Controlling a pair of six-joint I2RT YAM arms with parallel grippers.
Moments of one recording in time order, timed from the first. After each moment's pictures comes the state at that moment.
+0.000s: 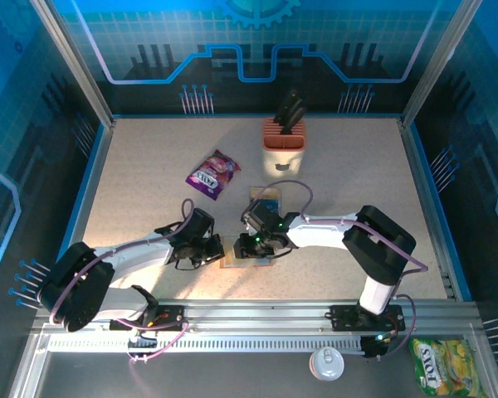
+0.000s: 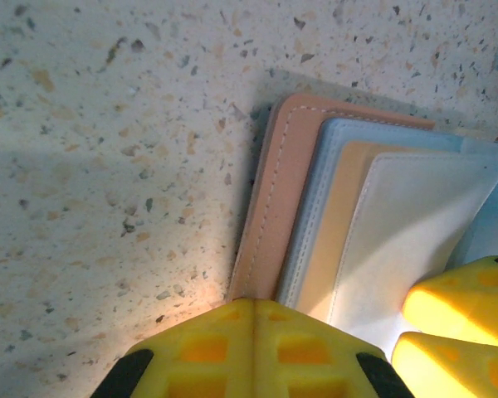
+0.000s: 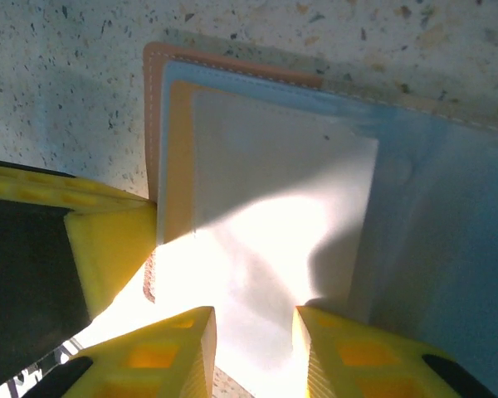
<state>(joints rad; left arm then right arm) -0.58 1.31 0.49 -0.29 0.26 -0.98 0.92 1.75 0.93 -0.24 -0.32 0.82</state>
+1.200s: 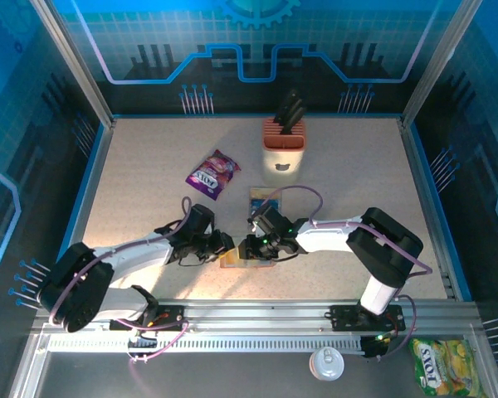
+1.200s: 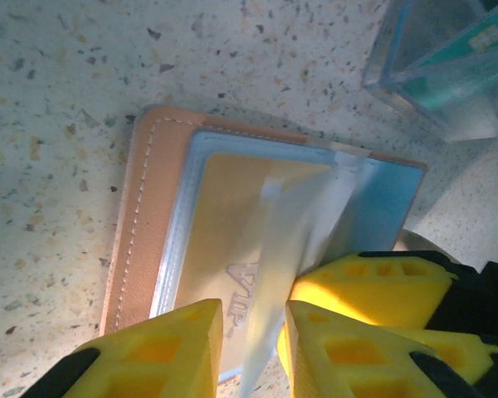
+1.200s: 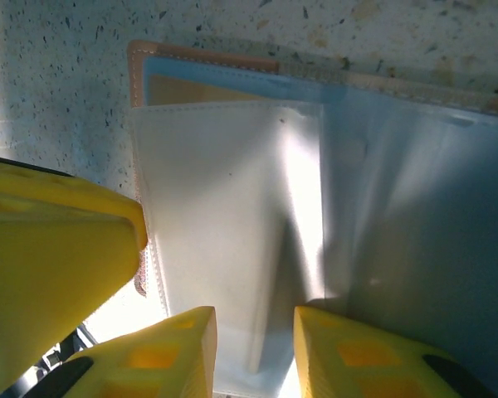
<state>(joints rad) -0.58 1.32 0.49 -0.15 0.36 -1.11 0.88 1.71 0.80 -0.06 -0.38 0.87</state>
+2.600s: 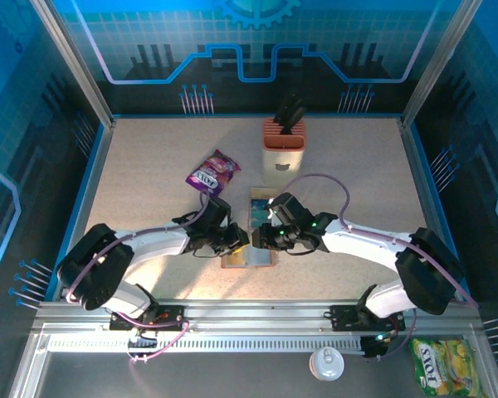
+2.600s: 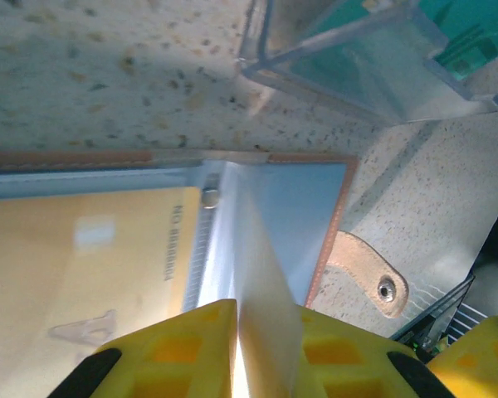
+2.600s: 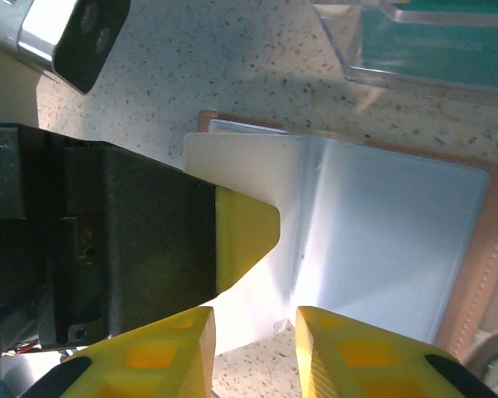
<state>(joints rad) -0.66 1.49 0.65 -0.10 0.40 -1.14 0.81 1.42 0.78 -0.27 -0.31 0.82</state>
